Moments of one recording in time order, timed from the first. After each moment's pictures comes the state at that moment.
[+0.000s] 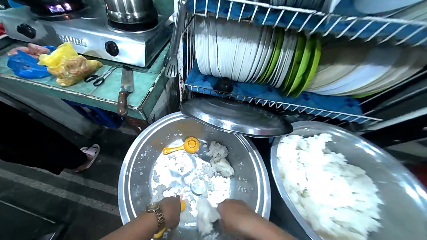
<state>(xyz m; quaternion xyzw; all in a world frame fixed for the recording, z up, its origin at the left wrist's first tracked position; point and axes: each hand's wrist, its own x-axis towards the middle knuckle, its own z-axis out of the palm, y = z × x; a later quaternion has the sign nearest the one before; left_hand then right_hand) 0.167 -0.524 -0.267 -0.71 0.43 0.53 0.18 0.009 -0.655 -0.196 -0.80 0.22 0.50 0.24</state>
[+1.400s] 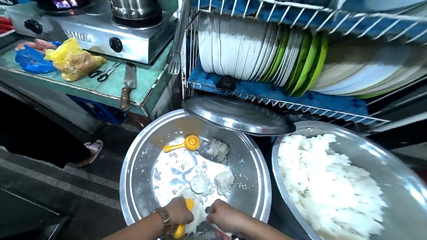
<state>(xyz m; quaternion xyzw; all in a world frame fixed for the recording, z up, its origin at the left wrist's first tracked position) 0.149 -0.524 -0.279 -0.73 0.26 0.63 0.00 0.001 -0.649 -0.238 -0.66 0.35 0.43 0.51</state>
